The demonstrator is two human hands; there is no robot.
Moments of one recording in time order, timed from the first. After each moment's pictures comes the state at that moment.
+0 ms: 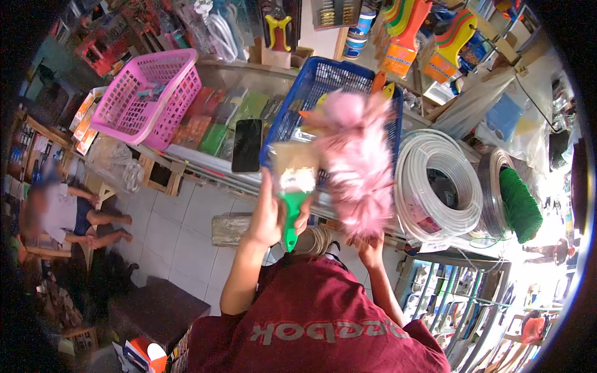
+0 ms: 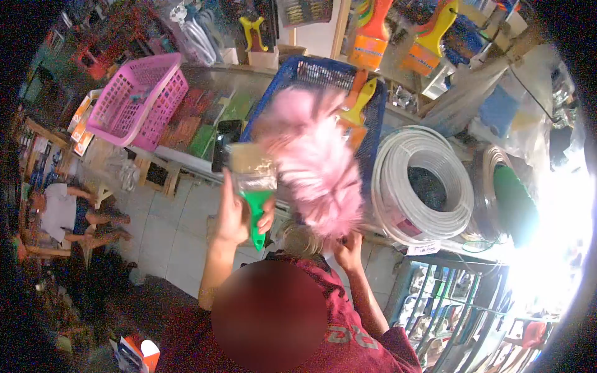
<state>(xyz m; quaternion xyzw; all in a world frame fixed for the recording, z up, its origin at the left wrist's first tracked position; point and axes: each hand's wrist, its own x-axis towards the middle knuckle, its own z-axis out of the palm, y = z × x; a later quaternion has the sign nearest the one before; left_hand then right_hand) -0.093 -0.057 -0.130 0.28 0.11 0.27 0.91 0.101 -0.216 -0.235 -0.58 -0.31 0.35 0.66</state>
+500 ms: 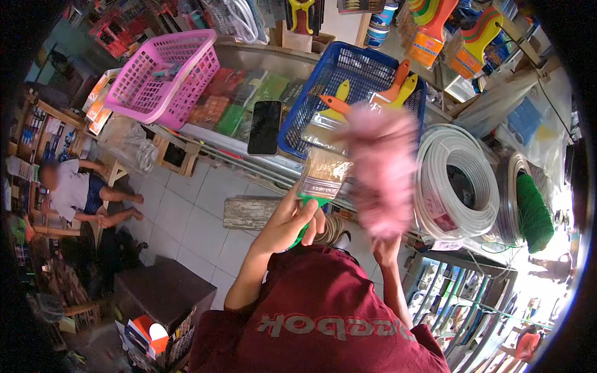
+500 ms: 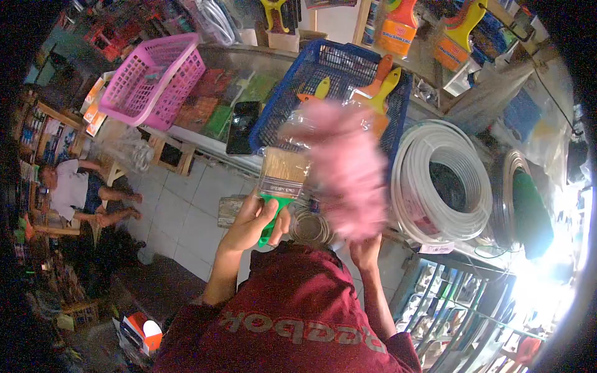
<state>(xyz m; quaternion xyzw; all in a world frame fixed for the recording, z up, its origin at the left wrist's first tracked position) -0.108 -0.096 -0.132 0.47 0.20 0.32 0.80 0.120 -0.237 -0.259 -0.65 -0.45 0.23 0.57</state>
